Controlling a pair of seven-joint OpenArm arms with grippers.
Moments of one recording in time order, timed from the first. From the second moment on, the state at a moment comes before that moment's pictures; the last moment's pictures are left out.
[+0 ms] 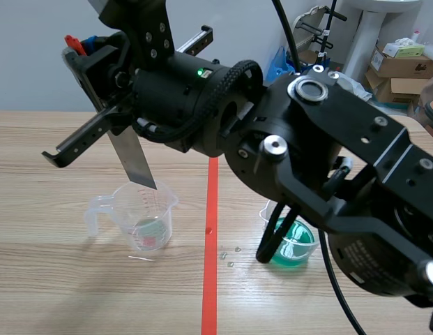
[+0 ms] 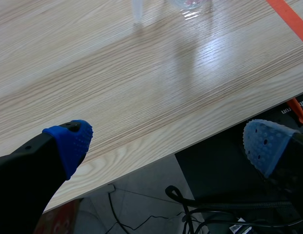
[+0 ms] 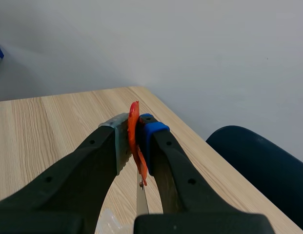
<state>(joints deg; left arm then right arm) 80.4 -17.5 -25.4 112.9 -0.4 -19.9 -25.8 10.2 13.8 -43.6 105.9 8.3 11.0 -3.0</state>
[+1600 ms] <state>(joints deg) 80.4 -17.5 -25.4 112.9 -0.4 -19.9 -25.8 10.2 13.8 -43.6 105.9 9.2 11.0 -3.0</state>
